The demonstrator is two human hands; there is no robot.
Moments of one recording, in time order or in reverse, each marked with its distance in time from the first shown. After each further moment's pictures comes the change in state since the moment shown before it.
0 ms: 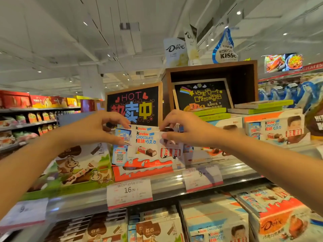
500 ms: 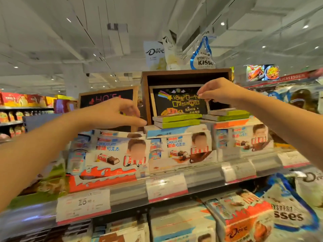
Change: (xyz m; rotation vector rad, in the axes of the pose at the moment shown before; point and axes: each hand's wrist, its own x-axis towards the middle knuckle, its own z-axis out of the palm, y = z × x) left_hand 0.083 0.080 0.044 0.119 0.039 0.026; right_hand -0.020 0.116 -0.128 0.179 0.216 0.489
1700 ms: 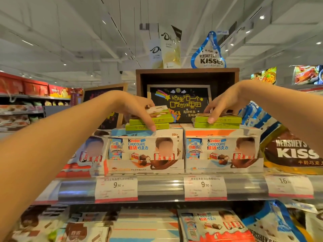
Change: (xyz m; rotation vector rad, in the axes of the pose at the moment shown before) left_hand 0.106 0.078 0.044 0.085 -0.381 -0.476; right_hand 0.066 0.077 -0.060 -0.440 -0.991 0.273
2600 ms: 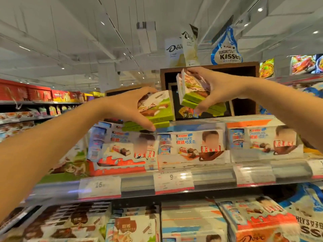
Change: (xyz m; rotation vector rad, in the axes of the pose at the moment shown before) left_hand -0.084 -0.105 -0.010 0.006 0.341 0.325; right_hand -0.034 -0.131 0.061 0.103 0.670 -0.570
